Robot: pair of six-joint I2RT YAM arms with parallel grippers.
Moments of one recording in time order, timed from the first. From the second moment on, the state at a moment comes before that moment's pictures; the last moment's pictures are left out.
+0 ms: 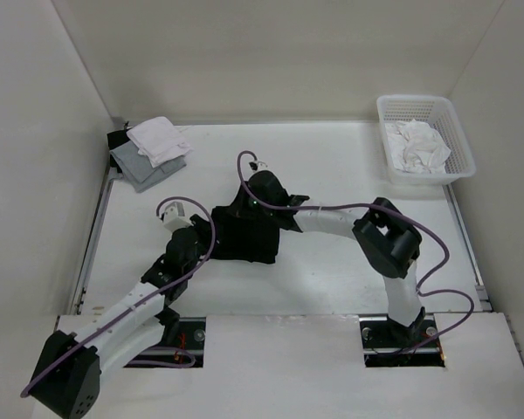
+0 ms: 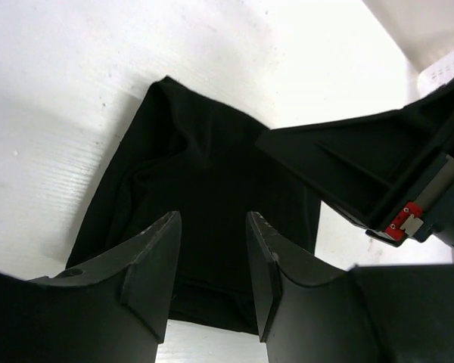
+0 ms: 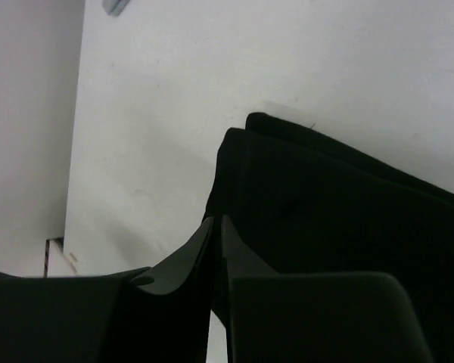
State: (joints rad) left arm -0.51 0.78 0.23 0.18 -0.33 -0.88; right arm 0.86 2.00 1.34 0.15 -0.03 0.85
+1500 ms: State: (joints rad) left arm -0.38 0.67 0.30 -0.06 -0.28 -0.80; right arm 0.70 0.59 0.16 0.23 0.28 0.80
